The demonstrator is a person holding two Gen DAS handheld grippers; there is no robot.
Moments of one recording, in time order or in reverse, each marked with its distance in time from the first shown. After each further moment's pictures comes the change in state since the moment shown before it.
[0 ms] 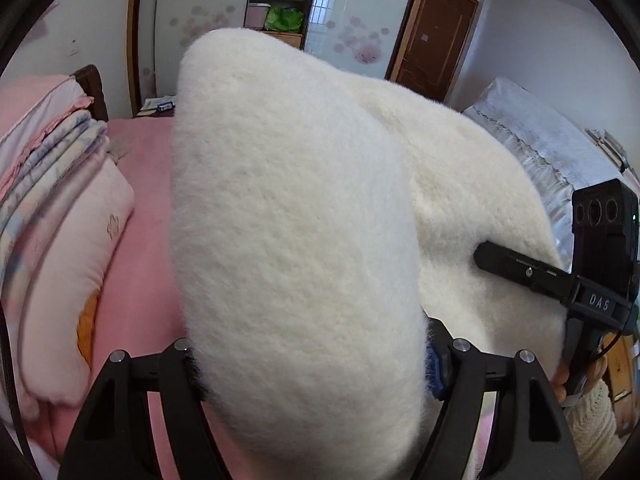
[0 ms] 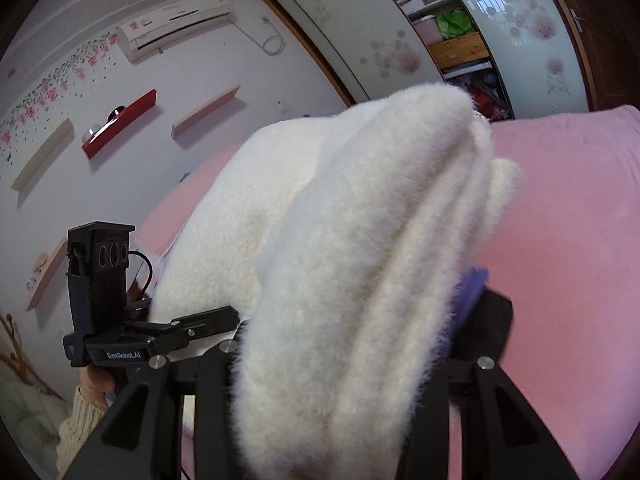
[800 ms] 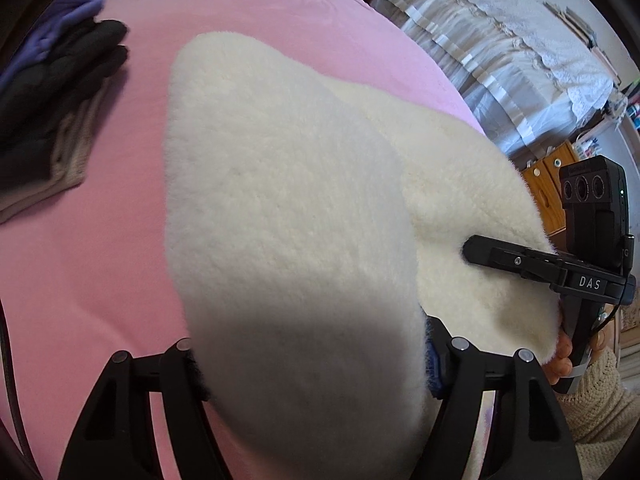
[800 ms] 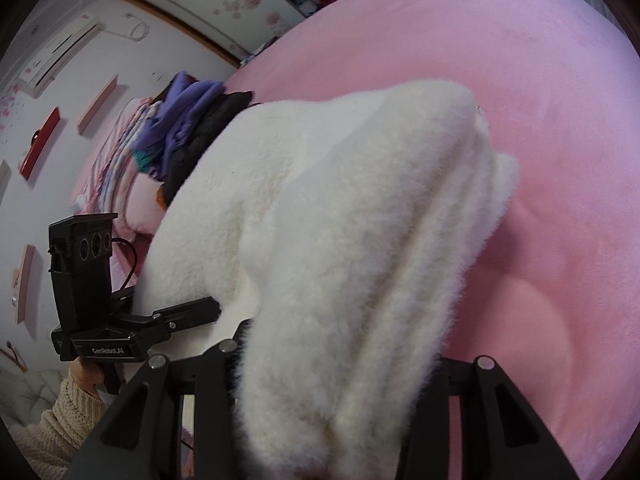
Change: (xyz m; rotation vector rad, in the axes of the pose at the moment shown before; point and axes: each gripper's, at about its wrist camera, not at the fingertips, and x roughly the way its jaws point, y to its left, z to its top) left arm 0.152 -0.408 -0.366 0.020 0.387 -0.183; right arm -0.294 -0.248 -0.355 0.303 0.254 -0.184
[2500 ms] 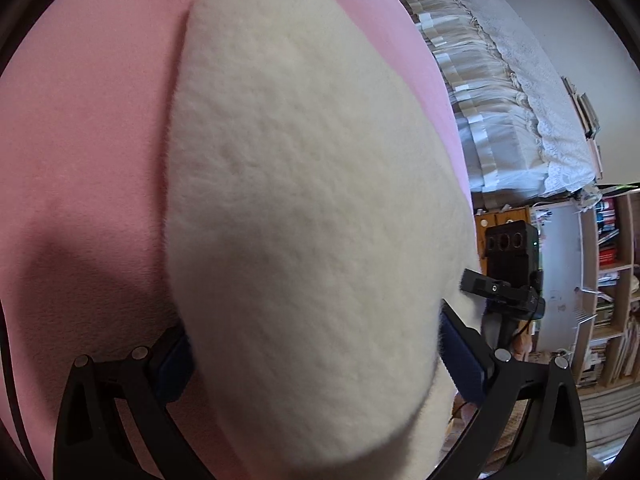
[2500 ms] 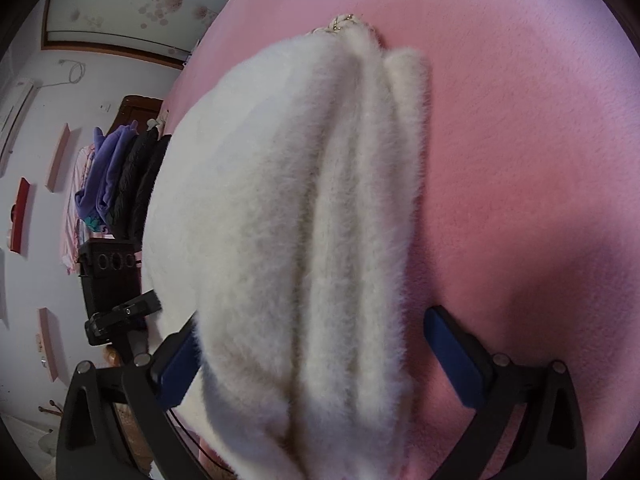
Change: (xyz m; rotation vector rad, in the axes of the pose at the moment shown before) left arm 0.170 0.080 0.050 -0.251 0.126 -0.401; right arm 0.040 -0.203 0.064 0.261 0.142 0.042
